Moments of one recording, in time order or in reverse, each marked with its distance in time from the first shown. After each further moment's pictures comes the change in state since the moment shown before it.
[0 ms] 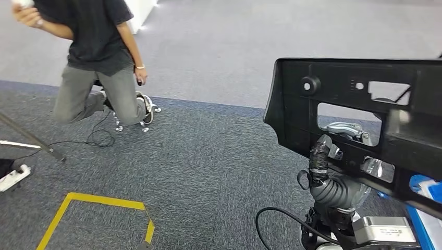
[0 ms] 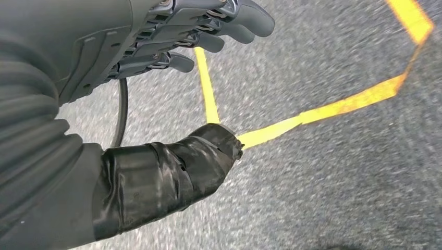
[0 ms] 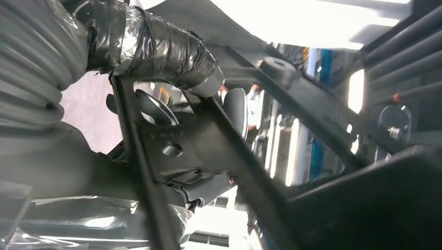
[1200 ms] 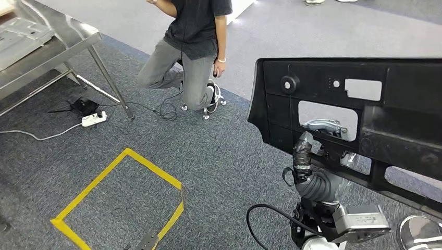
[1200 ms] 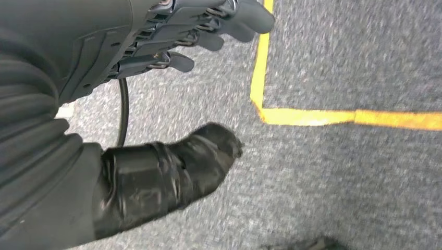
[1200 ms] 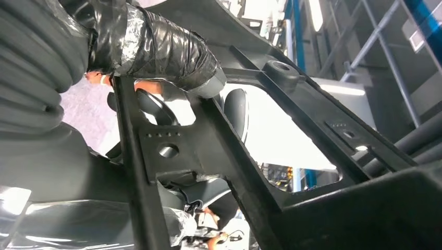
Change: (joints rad) left arm -0.061 -0.013 -0.031 -0.014 -0.022 -0.022 0.072; right arm -0.053 0.013 0.050 0.062 -0.016 0.005 -0.013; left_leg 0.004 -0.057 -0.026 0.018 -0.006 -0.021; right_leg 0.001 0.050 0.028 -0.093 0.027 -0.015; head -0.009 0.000
